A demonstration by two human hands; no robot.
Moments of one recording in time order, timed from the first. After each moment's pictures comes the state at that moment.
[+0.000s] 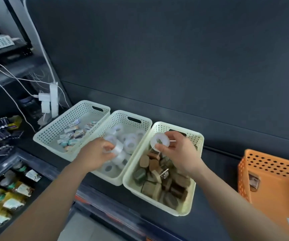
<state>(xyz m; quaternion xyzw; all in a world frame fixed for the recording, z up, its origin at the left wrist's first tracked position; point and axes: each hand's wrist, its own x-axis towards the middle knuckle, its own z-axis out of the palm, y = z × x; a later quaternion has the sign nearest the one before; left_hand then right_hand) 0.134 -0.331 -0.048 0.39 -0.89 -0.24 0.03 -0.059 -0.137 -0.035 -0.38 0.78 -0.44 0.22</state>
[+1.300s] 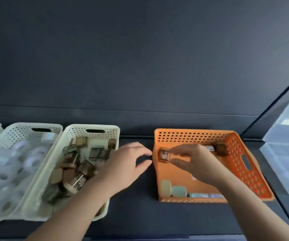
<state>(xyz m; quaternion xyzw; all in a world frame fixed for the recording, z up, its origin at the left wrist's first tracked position) -0.043 -0.102 -0.025 0.00 -0.95 -0.31 0.07 -0.140 0.099 -0.011 -0.32 0.90 -0.27 0.14</state>
